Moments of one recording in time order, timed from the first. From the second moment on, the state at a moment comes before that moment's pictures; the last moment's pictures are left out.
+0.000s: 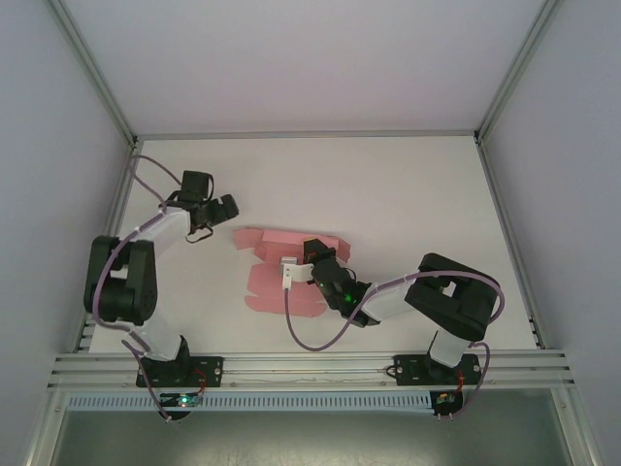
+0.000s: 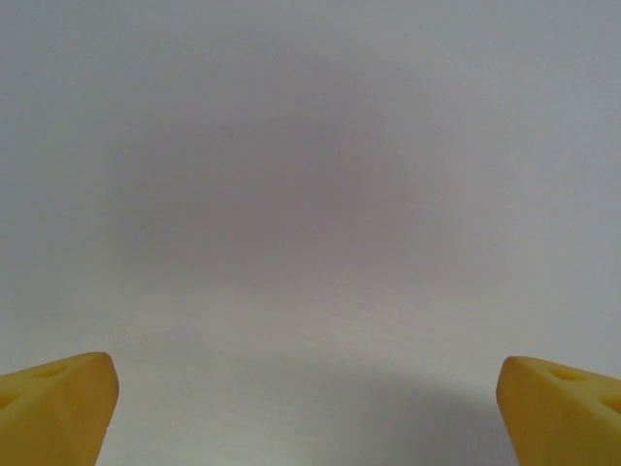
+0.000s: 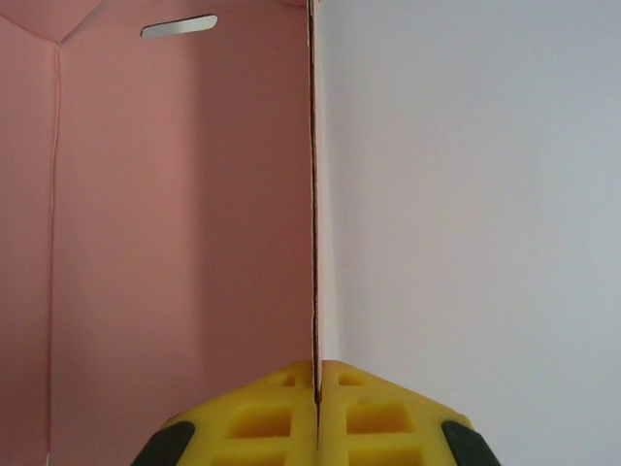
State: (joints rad) left arm -0.06 1.68 1.00 -0.30 0.09 -0.48; right arm 1.03 1.71 0.54 0.88 0.60 -1.20
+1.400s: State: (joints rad) left arm -0.34 1.29 0.63 -0.23 0.07 -0.47; right arm 1.01 1.66 0.54 0.81 0.63 -1.23
